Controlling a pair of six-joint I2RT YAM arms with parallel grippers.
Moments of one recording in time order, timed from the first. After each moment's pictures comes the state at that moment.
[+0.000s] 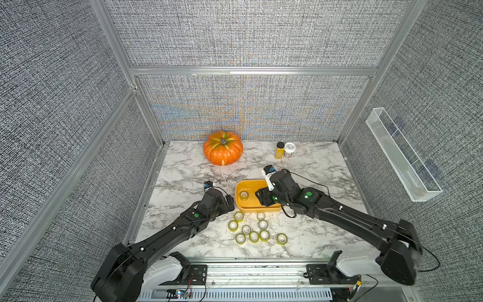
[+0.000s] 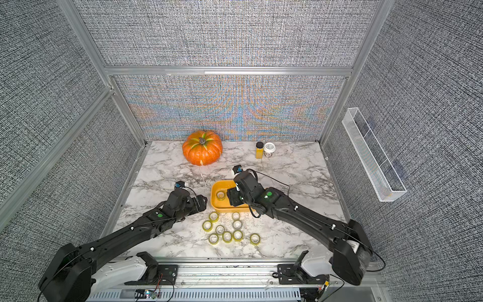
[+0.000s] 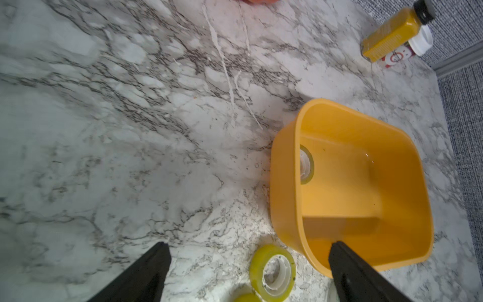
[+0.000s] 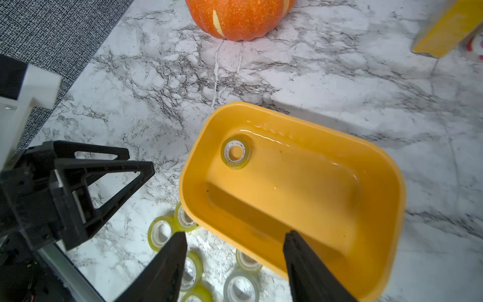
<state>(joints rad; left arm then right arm) -0.68 1.14 0.55 -0.19 -0.10 -0.79 0.84 1.29 1.01 -0.45 0.13 0.40</state>
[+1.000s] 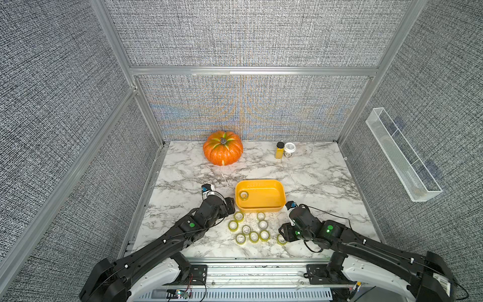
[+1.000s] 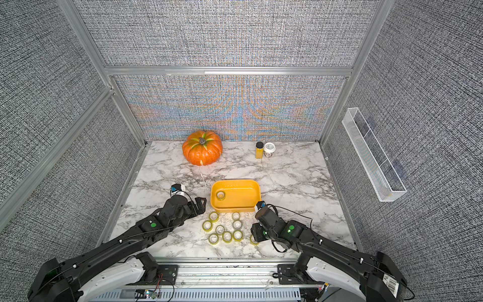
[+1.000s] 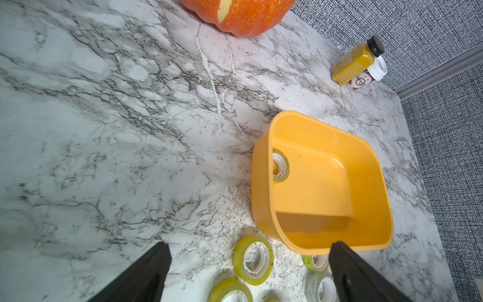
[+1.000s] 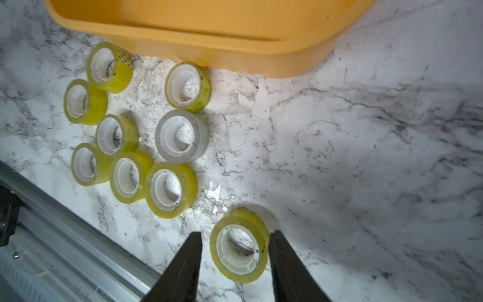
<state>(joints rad) -0.77 0.94 0.49 -0.23 -0.25 -0.87 0.89 0.95 0.48 -0.54 0.04 0.64</state>
